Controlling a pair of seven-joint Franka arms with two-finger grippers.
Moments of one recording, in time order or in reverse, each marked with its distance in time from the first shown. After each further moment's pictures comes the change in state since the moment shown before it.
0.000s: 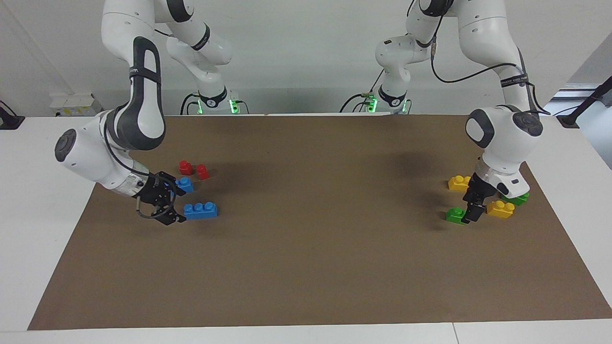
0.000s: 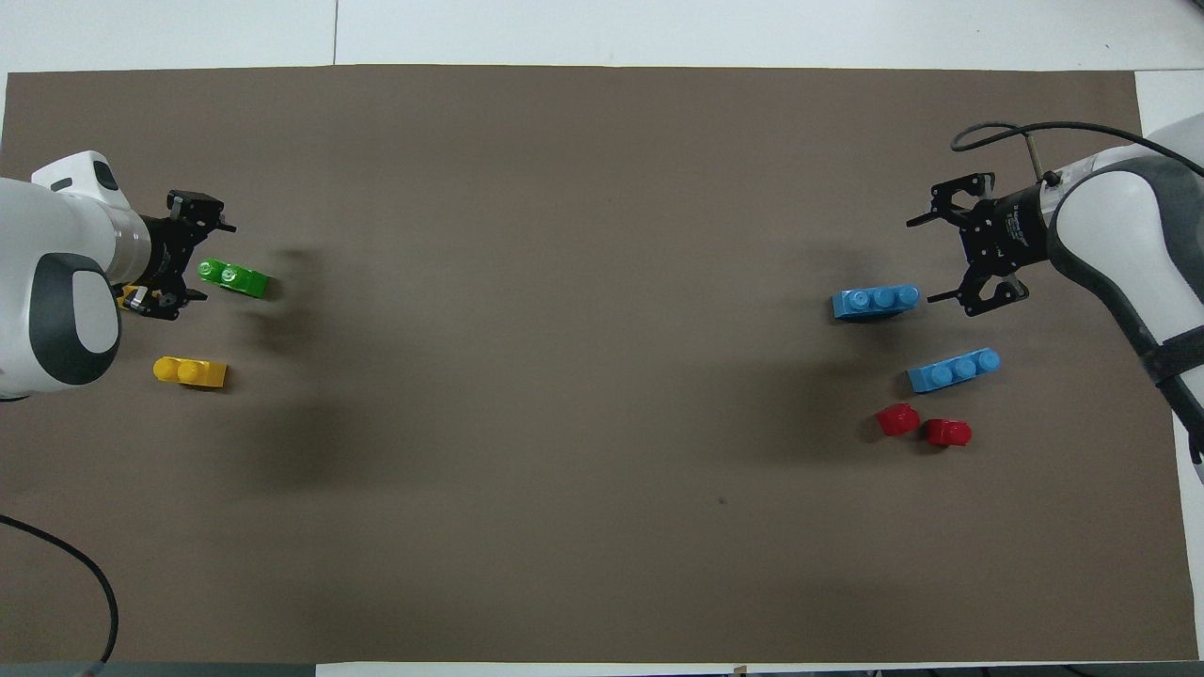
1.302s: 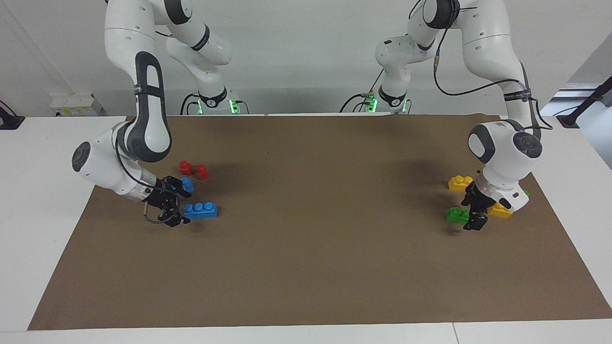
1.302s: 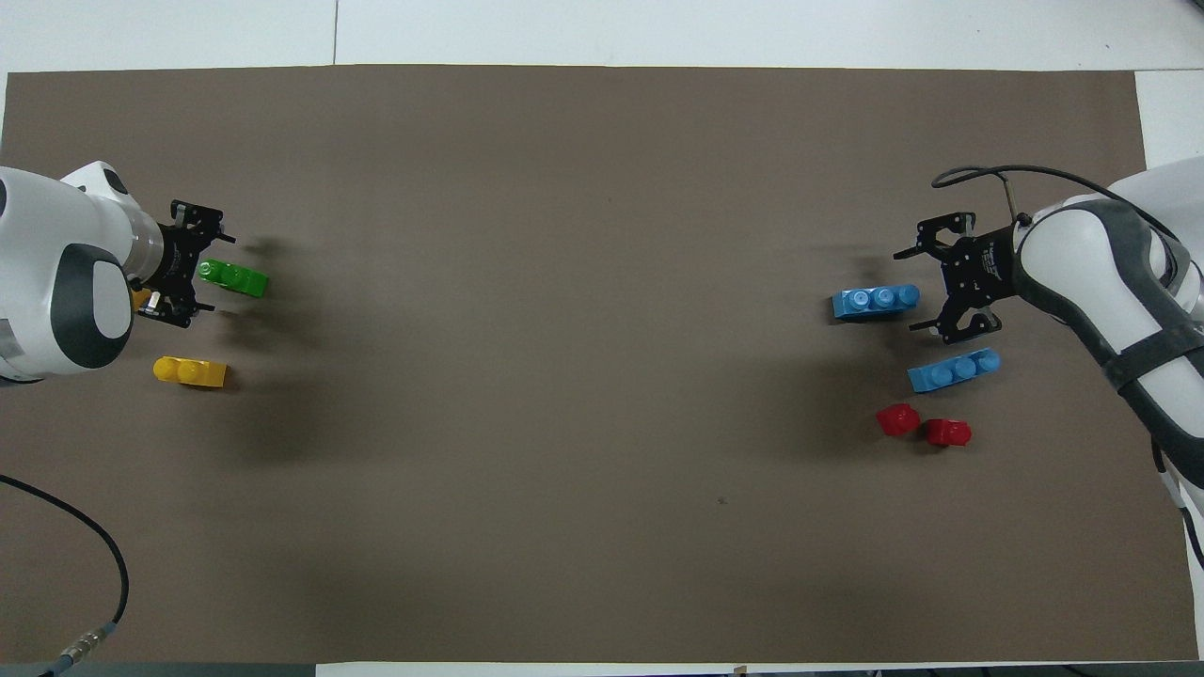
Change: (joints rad) left arm 0.000 0.077 0.024 0.035 0.040 -0.040 -0.143; right arm -0.008 0.017 0.003 -0.138 0.039 0.124 -0.011
